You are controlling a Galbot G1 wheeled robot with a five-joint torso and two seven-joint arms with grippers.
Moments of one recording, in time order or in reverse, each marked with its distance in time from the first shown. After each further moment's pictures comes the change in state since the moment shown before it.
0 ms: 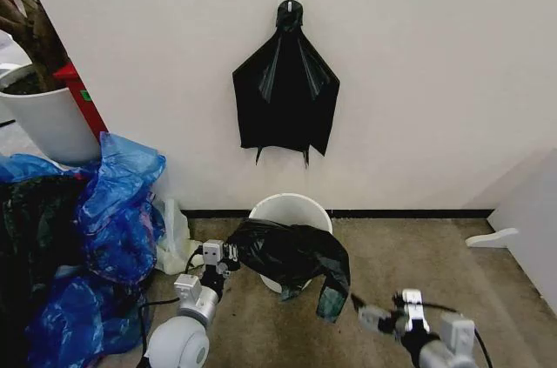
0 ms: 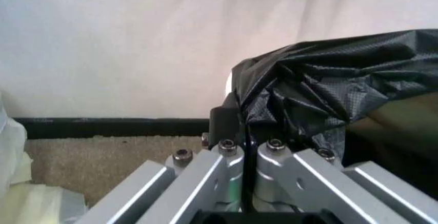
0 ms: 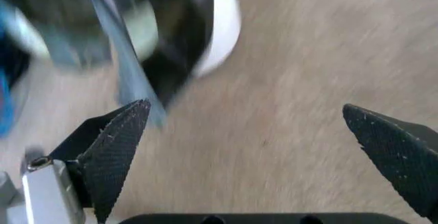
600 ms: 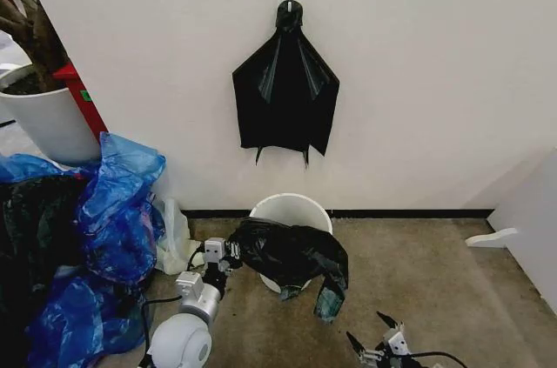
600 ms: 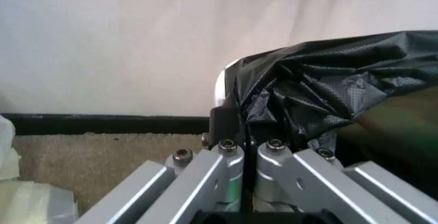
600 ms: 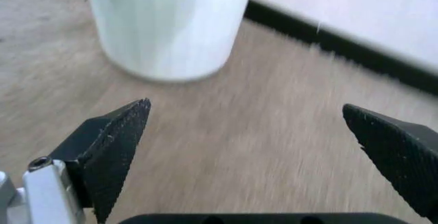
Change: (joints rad) left arm 0.001 -0.007 0.008 -0.015 -0.014 0.025 -0.002; right arm 0.305 0.153 -0.070 -0.707 -0.701 0.895 -0.275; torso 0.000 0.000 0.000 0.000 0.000
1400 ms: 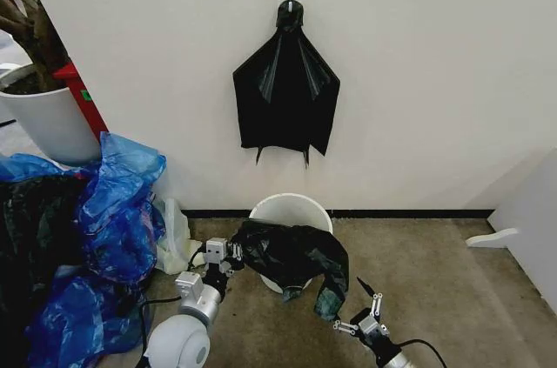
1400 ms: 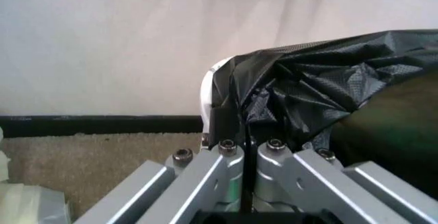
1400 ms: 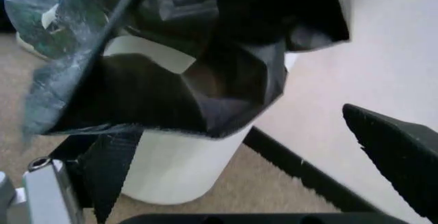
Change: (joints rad) left arm 0.012 0.015 0.001 -0.030 -0.008 0.020 0.018; right arm 0.104 0.059 -0.041 -0.108 -0.181 0.386 0.118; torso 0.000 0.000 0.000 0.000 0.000
